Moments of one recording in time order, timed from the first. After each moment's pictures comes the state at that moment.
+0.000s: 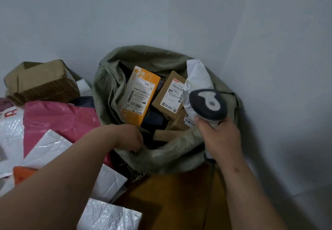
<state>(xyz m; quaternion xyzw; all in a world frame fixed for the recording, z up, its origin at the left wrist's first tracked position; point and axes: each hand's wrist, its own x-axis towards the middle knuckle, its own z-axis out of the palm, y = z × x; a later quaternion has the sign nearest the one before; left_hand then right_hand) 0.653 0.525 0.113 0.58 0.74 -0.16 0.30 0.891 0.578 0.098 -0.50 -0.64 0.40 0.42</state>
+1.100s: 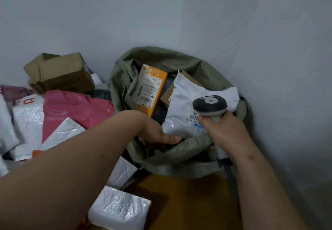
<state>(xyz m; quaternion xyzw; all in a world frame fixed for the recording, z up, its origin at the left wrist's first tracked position) 0.675 0.522 0.130 0.53 0.69 -0.18 0.46 0.879 0.558 0.137 -0.58 -0.67 0.41 0.22</state>
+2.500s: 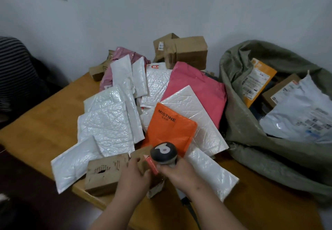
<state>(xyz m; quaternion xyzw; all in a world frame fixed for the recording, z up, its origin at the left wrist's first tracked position) 0.611 0.148 -0.030 0.08 0.90 0.36 0.23 0.688 0.282 -0.008 -0.32 -0.71 0.63 -0.03</state>
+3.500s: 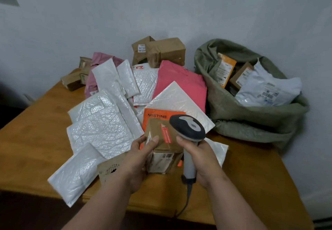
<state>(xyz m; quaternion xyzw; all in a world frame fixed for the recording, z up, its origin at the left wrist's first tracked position) 0.582 0.095 0.033 0.07 0.57 0.64 0.51 0.712 0.202 0.048 -0.39 -0.55 0.69 0.26</state>
